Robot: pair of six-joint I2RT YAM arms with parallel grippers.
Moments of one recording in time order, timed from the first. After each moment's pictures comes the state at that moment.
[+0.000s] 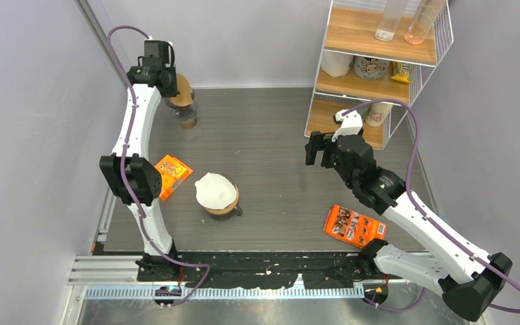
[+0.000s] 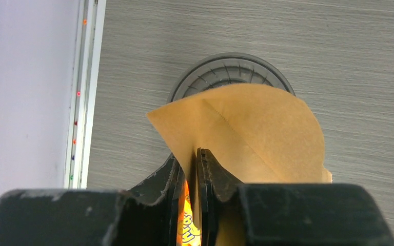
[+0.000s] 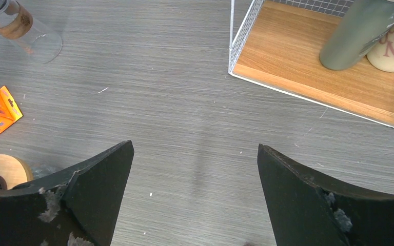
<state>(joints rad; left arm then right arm) -0.06 1.95 2.13 -0.93 -0.21 -0.06 0.66 0.94 0.94 -0.36 0.41 0.30</state>
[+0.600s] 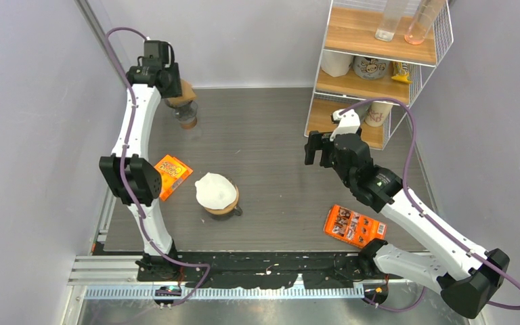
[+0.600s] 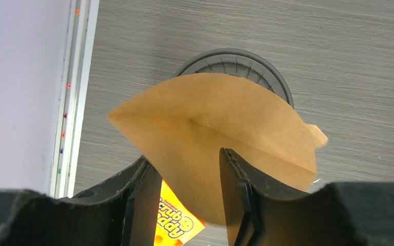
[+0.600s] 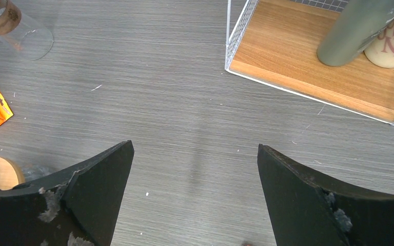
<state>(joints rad) -0.06 1.96 2.15 -0.96 -0.22 -0.11 0.66 0.97 0.95 -0.37 0.43 0.30</state>
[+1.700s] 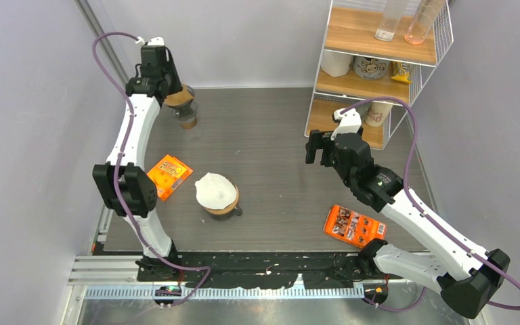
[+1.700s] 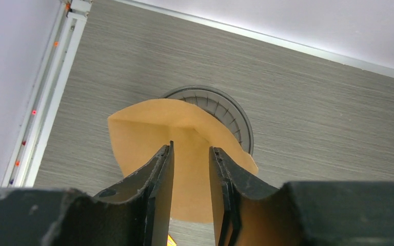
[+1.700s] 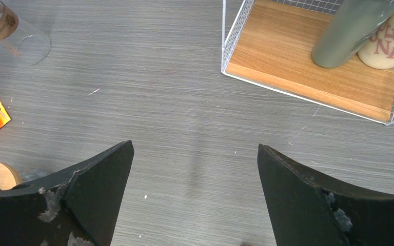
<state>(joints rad) -0.06 1.80 1.91 -0.65 -0.19 -0.24 0.66 0.97 0.96 -0.38 0.44 0.30</state>
